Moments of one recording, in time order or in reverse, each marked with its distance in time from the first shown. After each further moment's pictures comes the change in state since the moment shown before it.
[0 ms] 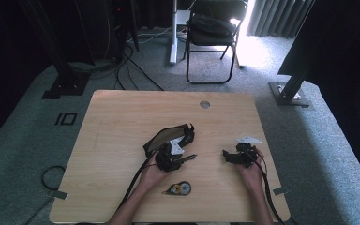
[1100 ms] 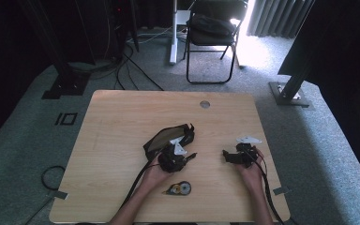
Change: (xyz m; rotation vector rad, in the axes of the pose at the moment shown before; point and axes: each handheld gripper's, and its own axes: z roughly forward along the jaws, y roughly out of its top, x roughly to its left) left arm -0.002 0.001 0.010 0.033 -0.046 -0.008; right arm 0.000 0.000 0.000 0.000 0.000 0.000
